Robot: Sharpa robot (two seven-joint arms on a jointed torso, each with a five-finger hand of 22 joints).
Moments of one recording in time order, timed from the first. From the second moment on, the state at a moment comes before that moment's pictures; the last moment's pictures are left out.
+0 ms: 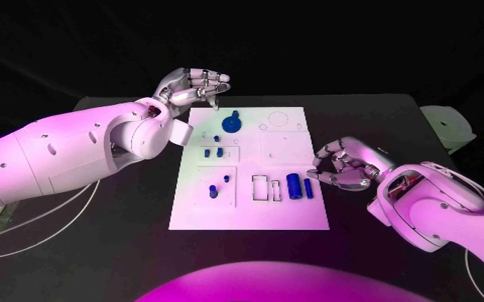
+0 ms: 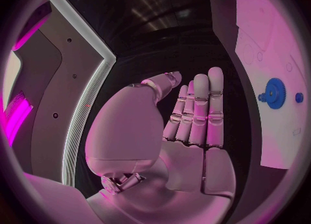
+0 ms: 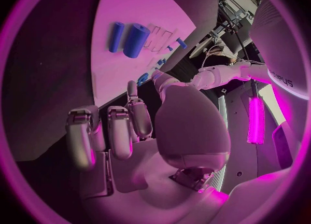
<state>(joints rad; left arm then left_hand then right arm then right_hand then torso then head) 1.17 -0.91 -0.01 1.51 -0.17 -0.24 0.39 1.38 -0.19 0.55 -0.01 0.24 0.84 0.22 0.25 0.25 0.93 0.15 0.35 0.14 1.03 0.06 1.12 0.43 0.18 0.99 0.14 0.92 0.61 1.09 -1.10 -0.13 1.92 -1.32 -0.48 -0.30 1.21 -0.21 0.29 0.29 0.18 0.94 0.11 0.32 0.55 1.42 0.03 1.33 1.31 1.46 -0.04 1.53 1.31 0.01 1.47 0.06 1.56 1.31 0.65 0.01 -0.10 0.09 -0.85</state>
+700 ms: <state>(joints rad) 1.17 -0.91 -0.01 1.52 -0.17 -0.24 0.39 1.38 -0.19 0.55 -0.01 0.24 0.84 0.22 0.25 0.25 0.93 0.15 0.35 0.14 1.03 0.06 1.12 0.43 0.18 0.99 0.14 0.92 0.61 1.04 -0.99 -0.14 1.87 -1.39 -0.47 -0.43 1.19 -0.20 0.26 0.29 0.18 0.94 0.11 0.32 0.56 1.43 0.03 1.35 1.31 1.46 -0.04 1.53 1.31 0.01 1.47 0.06 1.56 1.31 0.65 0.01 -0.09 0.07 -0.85</state>
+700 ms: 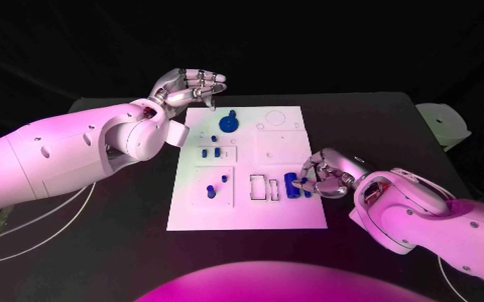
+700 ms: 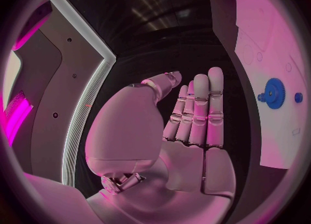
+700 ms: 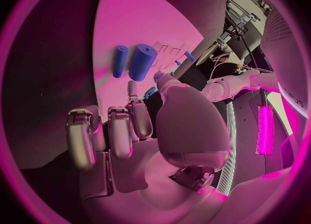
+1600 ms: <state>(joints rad) 1.17 -0.91 -0.01 1.52 -0.17 -0.24 0.39 1.38 -0.19 0.55 -0.01 0.24 0.84 0.22 0.25 0.25 0.93 0.15 0.35 0.14 1.03 0.06 1.12 0.43 0.18 0.99 0.14 0.92 0.61 1.01 -0.91 -0.14 1.81 -1.47 -0.41 -0.49 1.19 -0.20 0.24 0.29 0.18 0.94 0.11 0.33 0.57 1.43 0.02 1.35 1.31 1.46 -0.04 1.53 1.31 0.01 1.47 0.06 1.57 1.31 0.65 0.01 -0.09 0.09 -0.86</state>
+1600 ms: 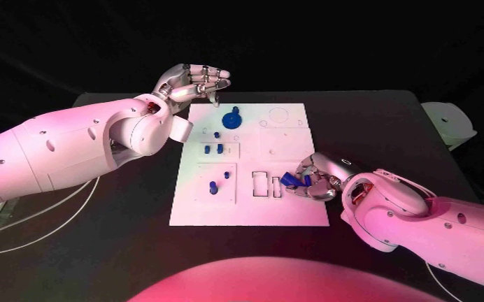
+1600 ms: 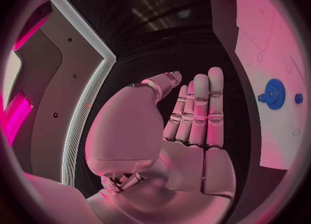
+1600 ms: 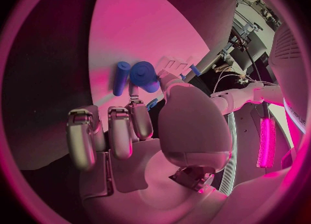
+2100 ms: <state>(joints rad) 1.17 -0.91 -0.01 1.52 -0.17 -0.24 0.39 1.38 -0.19 0.55 -0.01 0.24 0.84 0.22 0.25 0.25 0.93 0.15 0.35 0.14 1.03 0.06 1.12 0.43 0.18 0.99 0.14 0.92 0.61 1.01 -0.90 -0.14 1.81 -1.48 -0.43 -0.50 1.20 -0.18 0.22 0.29 0.20 0.96 0.09 0.34 0.57 1.44 0.02 1.37 1.31 1.47 -0.05 1.53 1.31 0.01 1.47 0.06 1.57 1.31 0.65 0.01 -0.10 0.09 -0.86</state>
